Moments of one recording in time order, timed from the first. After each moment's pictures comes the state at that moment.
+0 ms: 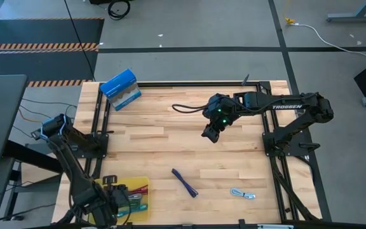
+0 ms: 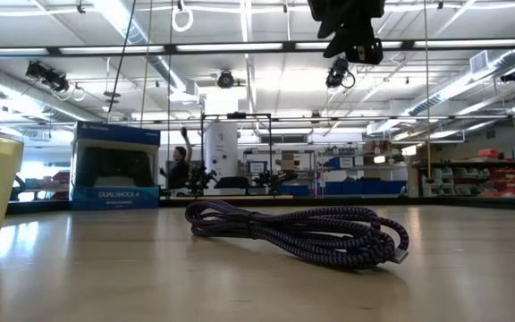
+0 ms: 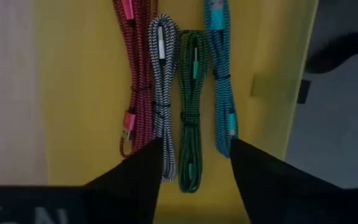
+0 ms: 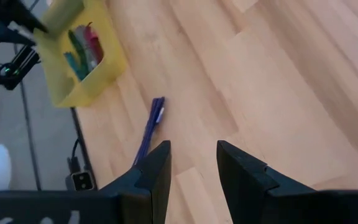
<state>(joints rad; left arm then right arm) -1.04 1.61 1.29 -1.06 -0.09 -1.15 -0.06 1.42 1.32 -0.80 -0.24 0.61</state>
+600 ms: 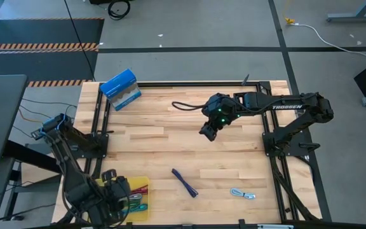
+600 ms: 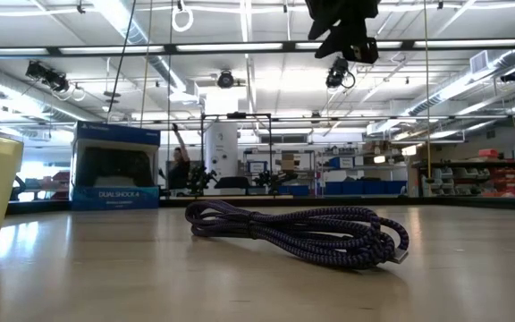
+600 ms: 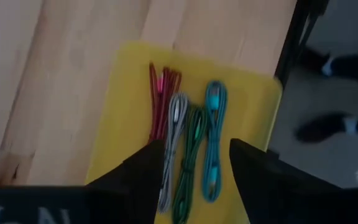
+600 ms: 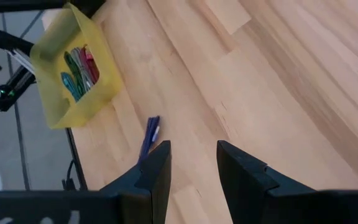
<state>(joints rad) -1.01 1.61 1.52 -1.26 -0.31 -1.28 -0.05 1.42 1.32 -0.75 -0.17 0.64</state>
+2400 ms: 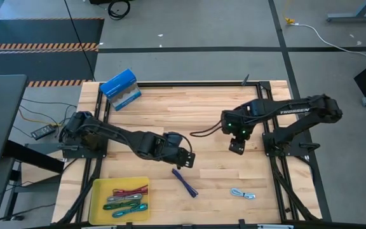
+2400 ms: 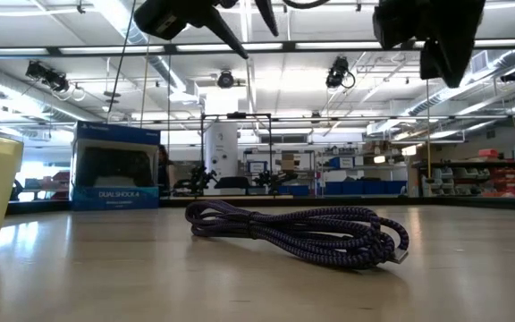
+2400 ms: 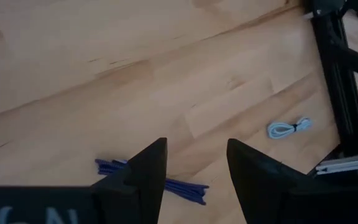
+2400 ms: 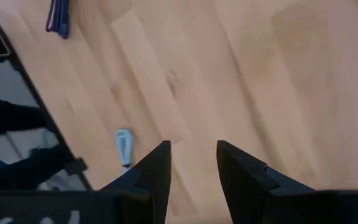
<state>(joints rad) -0.31 1.81 1.64 -0.84 -0.29 -1.46 0.01 1.31 1.15 -1.22 -0.30 0.50</state>
